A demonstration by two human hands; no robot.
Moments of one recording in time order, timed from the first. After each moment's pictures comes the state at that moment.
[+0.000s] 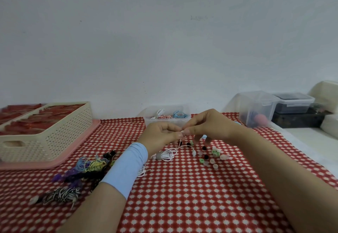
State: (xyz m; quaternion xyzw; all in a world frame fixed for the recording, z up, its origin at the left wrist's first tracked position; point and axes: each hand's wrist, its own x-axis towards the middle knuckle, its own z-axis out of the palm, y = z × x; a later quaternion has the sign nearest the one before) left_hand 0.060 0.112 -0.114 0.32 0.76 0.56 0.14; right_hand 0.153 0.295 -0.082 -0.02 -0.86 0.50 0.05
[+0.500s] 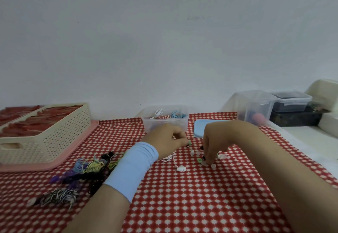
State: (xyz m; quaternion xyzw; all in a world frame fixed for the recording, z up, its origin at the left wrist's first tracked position) left_hand 0.080 0.124 -0.098 0.43 0.86 0.27 0.03; right_hand 0.155 0.306 -0.073 -0.11 -0.97 0.10 -0.20
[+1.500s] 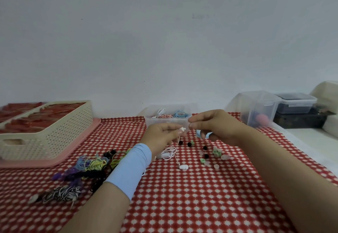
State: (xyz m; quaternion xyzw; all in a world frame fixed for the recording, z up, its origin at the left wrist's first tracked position) left_hand 0.062 0.117 -0.122 0.27 0.75 0.59 0.14; right_hand 0.147 0.305 -0.089 -0.10 -0.80 0.59 0.08
